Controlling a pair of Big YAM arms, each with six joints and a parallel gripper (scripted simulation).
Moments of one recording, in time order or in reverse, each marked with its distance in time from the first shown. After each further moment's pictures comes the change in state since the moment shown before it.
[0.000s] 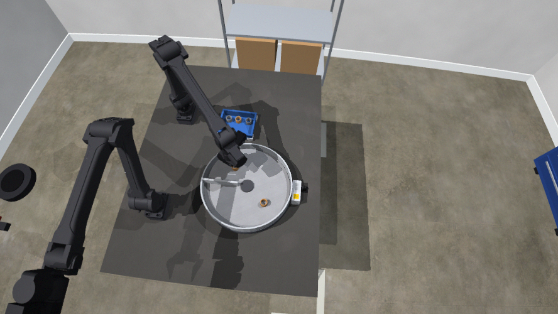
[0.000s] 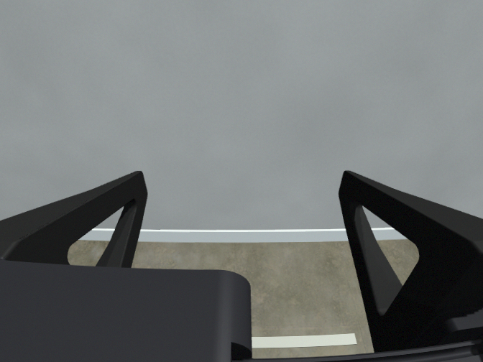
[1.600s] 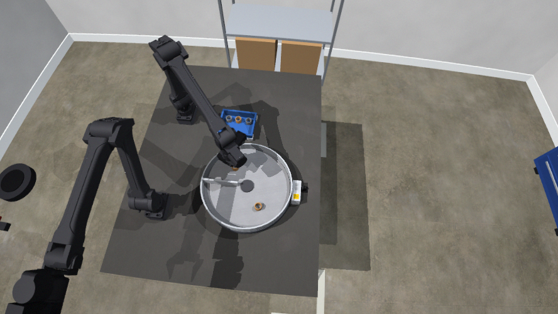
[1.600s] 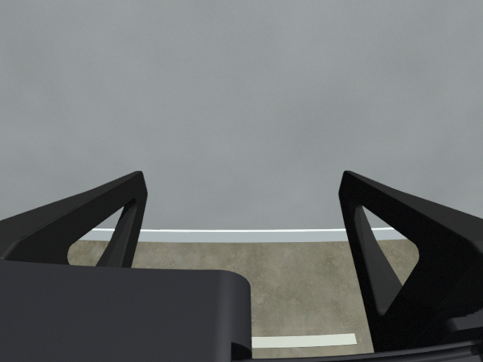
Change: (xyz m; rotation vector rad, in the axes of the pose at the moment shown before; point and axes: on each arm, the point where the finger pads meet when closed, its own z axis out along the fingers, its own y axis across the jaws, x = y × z) left arm 0.000 0.001 0.002 0.000 0.000 0.000; right arm 0.000 0.000 0.000 0.000 0.000 0.000
